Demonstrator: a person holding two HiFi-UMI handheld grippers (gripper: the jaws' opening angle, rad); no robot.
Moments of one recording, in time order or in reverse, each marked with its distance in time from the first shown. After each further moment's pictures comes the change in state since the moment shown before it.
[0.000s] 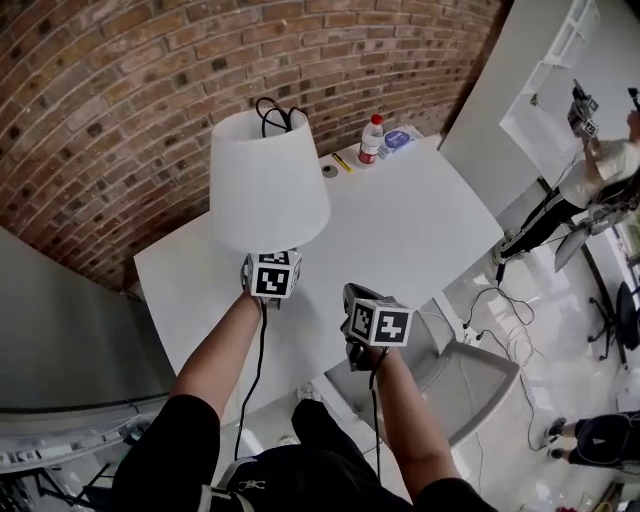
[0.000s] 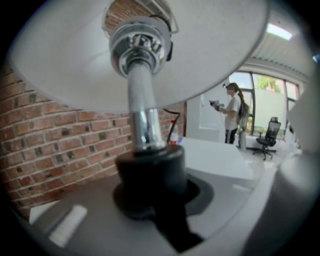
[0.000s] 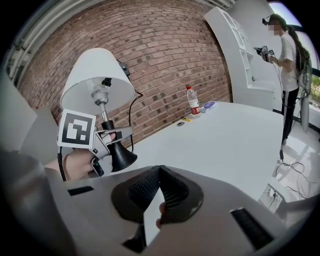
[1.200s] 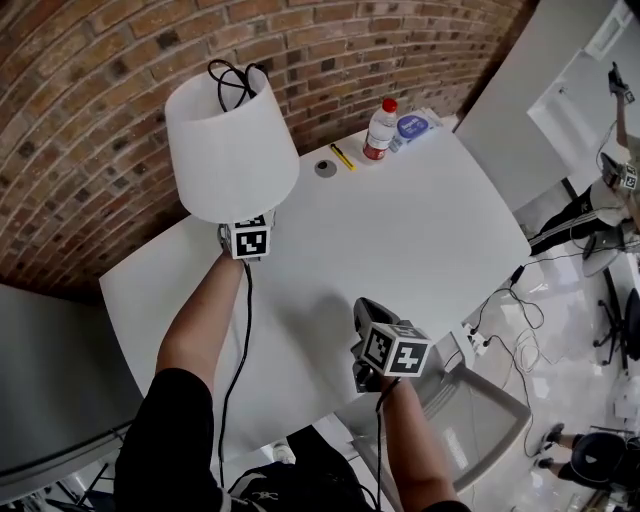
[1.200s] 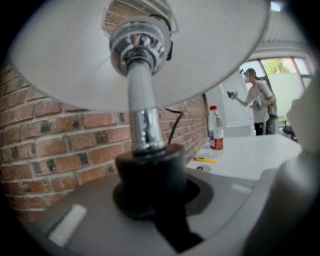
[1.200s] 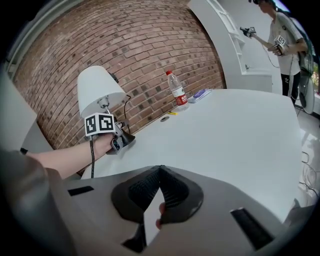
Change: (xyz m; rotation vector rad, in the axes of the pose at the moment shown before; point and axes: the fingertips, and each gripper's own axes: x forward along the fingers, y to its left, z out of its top) left arm 0.202 0.121 0.008 0.065 -0.139 0.222; right arm 0.097 -0.096 0.009 0.097 0.023 -0.017
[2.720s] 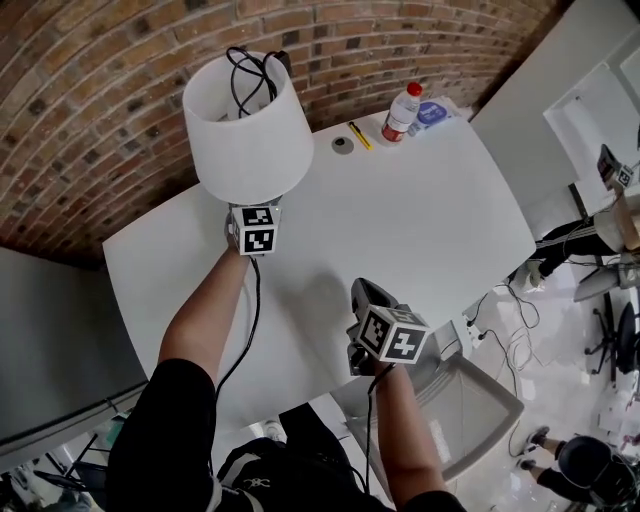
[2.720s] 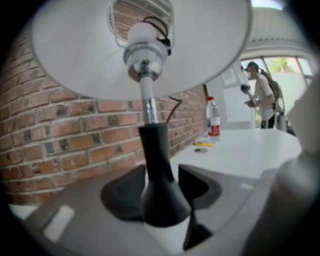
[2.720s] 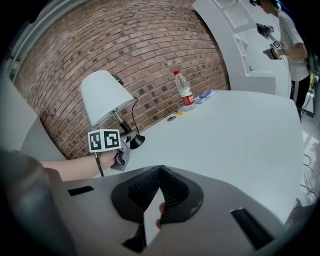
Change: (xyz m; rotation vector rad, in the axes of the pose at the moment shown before) left arm -0.033 -0.001 -0.059 -0.021 0.038 0.005; right arm 0.002 0.025 -0.007 -0.023 -0.005 0.020
